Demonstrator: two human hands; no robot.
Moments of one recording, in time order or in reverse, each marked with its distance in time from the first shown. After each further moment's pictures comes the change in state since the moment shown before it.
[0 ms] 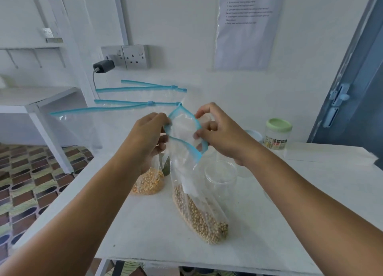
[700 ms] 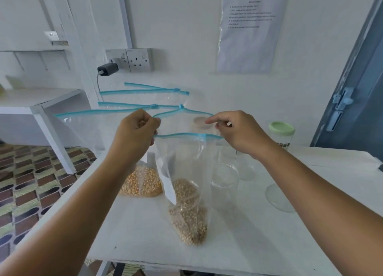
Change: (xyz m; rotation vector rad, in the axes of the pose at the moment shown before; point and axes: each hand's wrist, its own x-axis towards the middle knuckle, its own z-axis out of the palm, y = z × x) left_hand 0.016 -0.008 -0.035 0.262 0.108 0.346; right_hand 0.011 0.008 -0.030 -0.385 0.161 -0.085
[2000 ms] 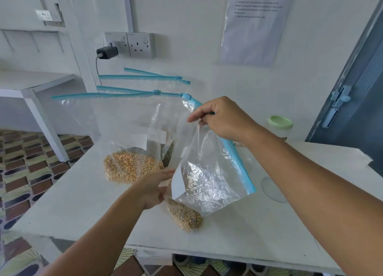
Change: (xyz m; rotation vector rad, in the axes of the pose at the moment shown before) left_hand -0.044 -0.164 0.043 -0.441 -0.292 -0.959; right_hand 0.011 -0.024 0.022 0.077 -0.119 -0.073
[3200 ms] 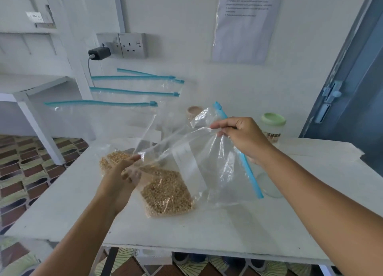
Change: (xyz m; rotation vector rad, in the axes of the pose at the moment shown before) left_hand -0.044 0.017 -0.044 -0.359 0.041 0.418; right_hand -0.039 0.069 -0.008 0.233 0.159 0.186
